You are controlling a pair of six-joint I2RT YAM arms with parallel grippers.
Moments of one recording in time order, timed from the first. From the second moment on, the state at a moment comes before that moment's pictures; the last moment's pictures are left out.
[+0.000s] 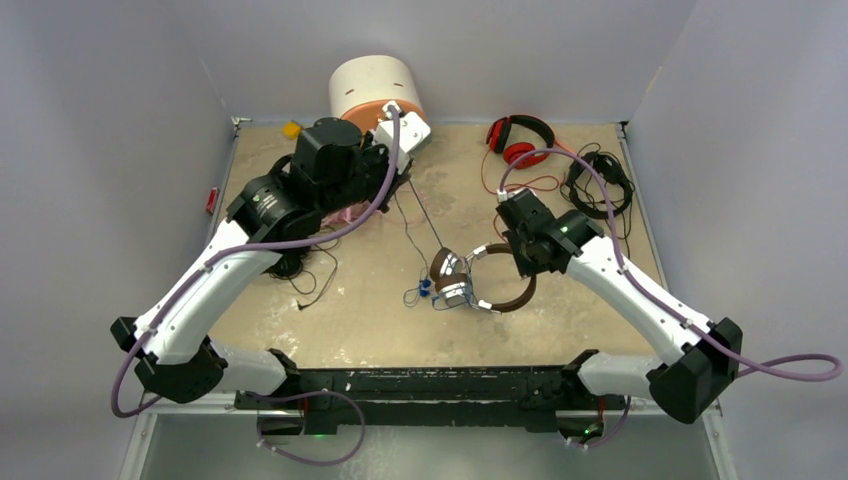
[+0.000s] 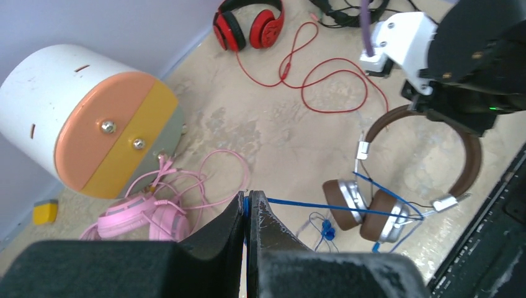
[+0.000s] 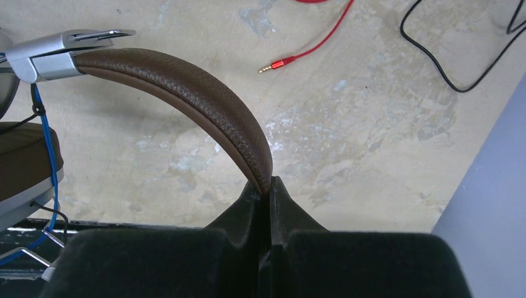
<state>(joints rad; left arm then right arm) -0.80 1.33 1.77 -0.81 -0.03 0.18 0.63 1.25 1.16 -1.10 0.34 0.27</state>
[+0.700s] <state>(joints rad) -0.72 1.44 1.77 -0.67 0.01 0.20 0.63 1.14 1.20 -1.14 0.11 0.23</state>
